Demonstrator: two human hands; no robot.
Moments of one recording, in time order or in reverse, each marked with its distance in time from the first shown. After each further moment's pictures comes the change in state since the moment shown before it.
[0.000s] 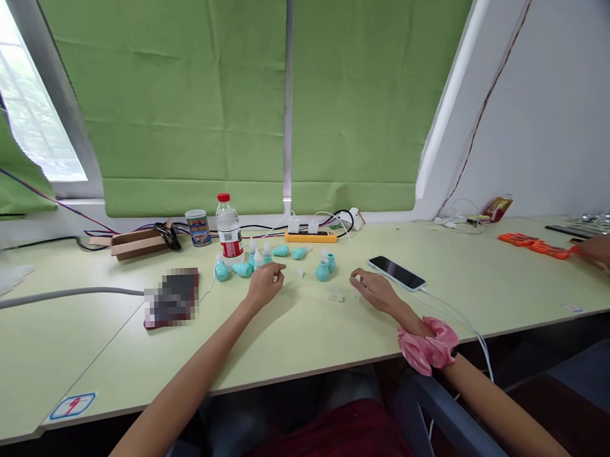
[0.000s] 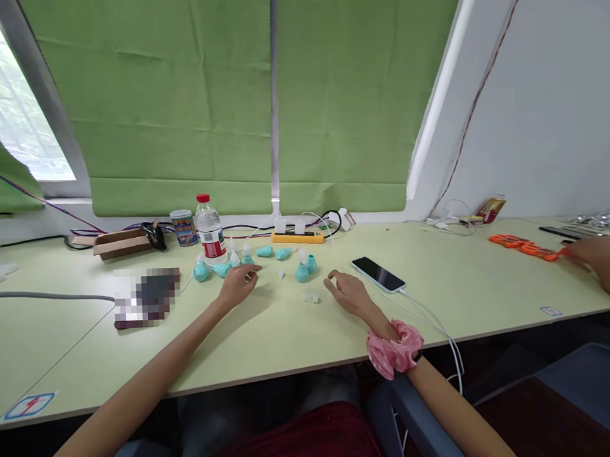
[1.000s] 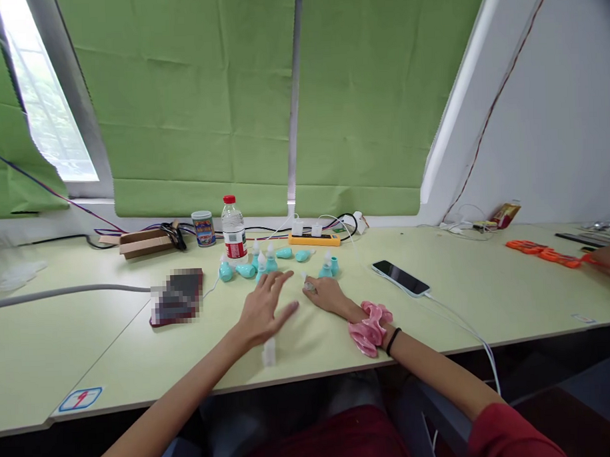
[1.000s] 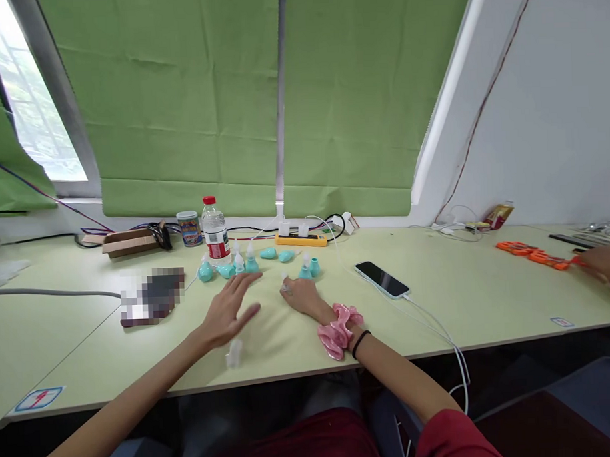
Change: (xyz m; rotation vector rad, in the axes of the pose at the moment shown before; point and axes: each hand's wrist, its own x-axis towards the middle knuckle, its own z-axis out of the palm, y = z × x) left_hand -0.057 0.055 -0.053 0.039 -0.199 0.099; right_hand 0.043 -0.078 0.067 -0.172 -0.179 -0.149
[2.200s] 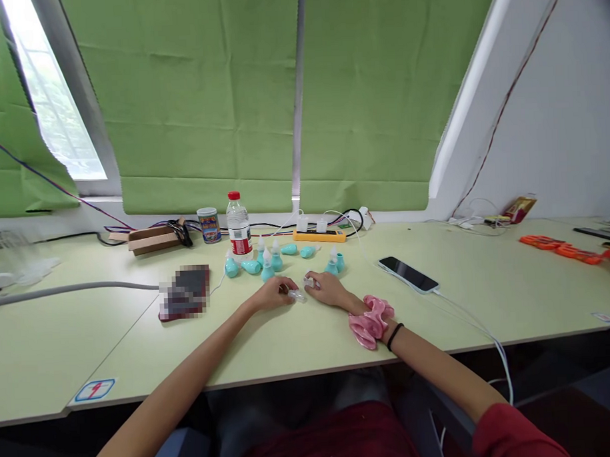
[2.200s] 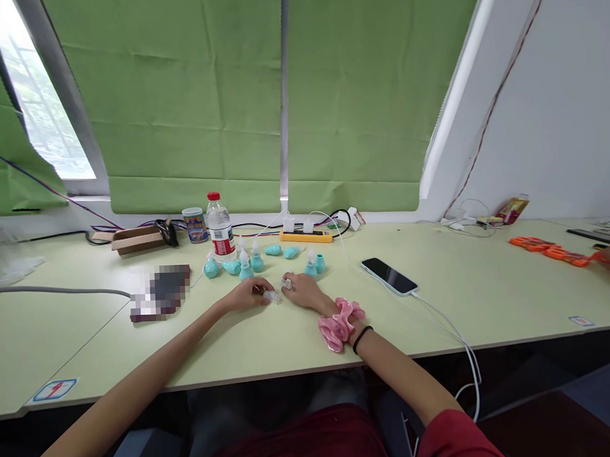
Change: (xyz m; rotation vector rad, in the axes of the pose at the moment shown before) left_hand 0.042 -0.073 0.044 -0.327 -0.304 -0.080; right_hand 0.009 0.001 0.009 0.279 0.047 -0.089
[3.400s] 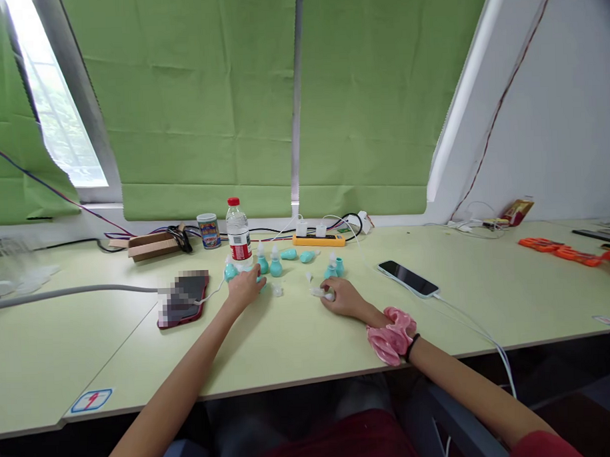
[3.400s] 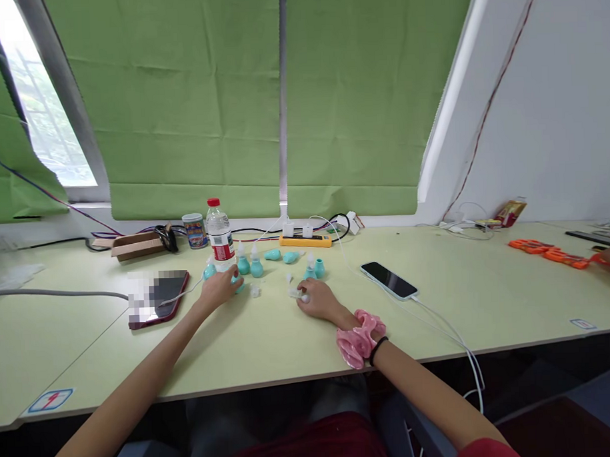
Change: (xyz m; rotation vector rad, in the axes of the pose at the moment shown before) left_hand -0.010 -0.008 -0.043 0.547 0.273 -0.544; right_hand -0.027 0.017 -0.018 -0.030 0.078 -0.016
